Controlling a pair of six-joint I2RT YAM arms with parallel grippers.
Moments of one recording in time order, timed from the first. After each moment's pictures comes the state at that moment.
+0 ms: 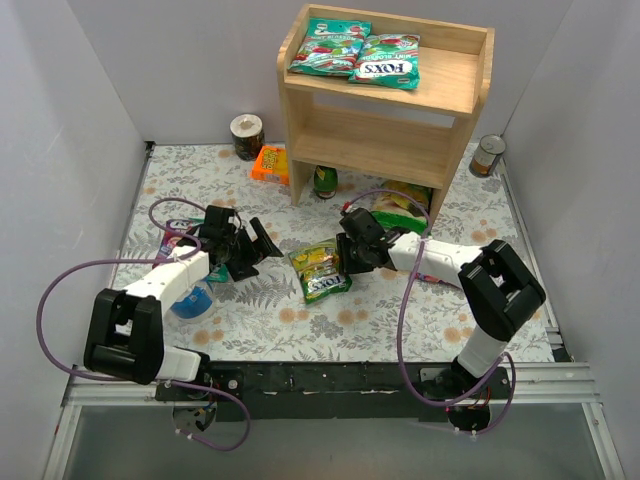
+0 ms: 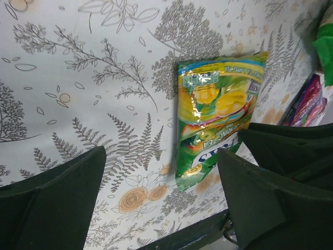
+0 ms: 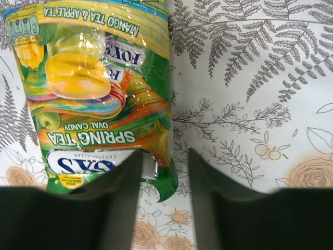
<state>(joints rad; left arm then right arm) -0.24 1.35 0.78 -0.35 0.29 -0.78 0.77 1.69 1.02 -0.33 0.04 0.51</state>
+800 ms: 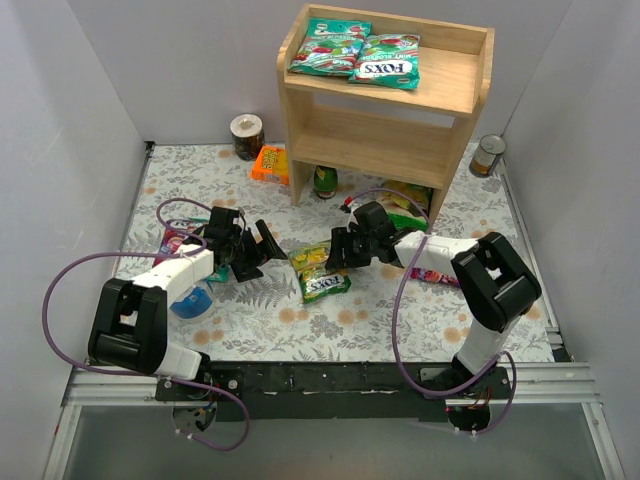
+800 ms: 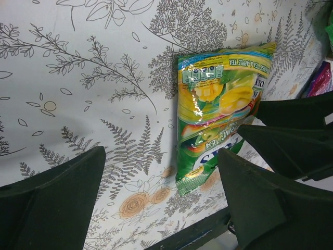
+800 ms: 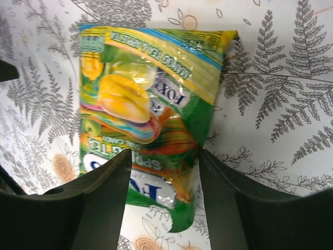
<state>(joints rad) -0.26 1.42 0.76 -0.29 0.34 -0.77 0.66 1.73 0.95 -0.05 -0.30 0.47</state>
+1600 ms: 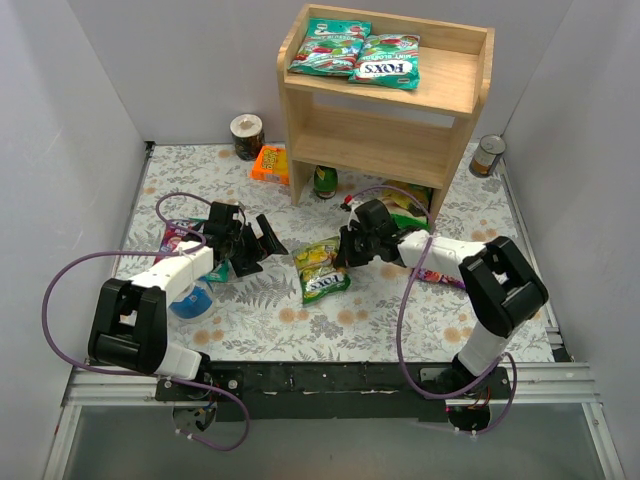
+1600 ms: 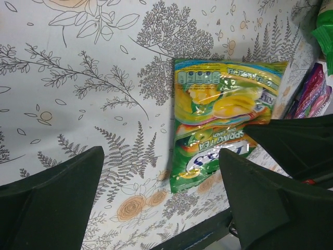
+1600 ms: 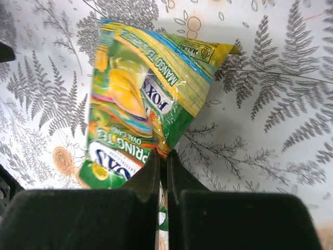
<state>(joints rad) -0.26 1.42 0.80 -0.30 0.33 -0.74 0.66 1.71 0.96 -0.08 -0.29 0.43</state>
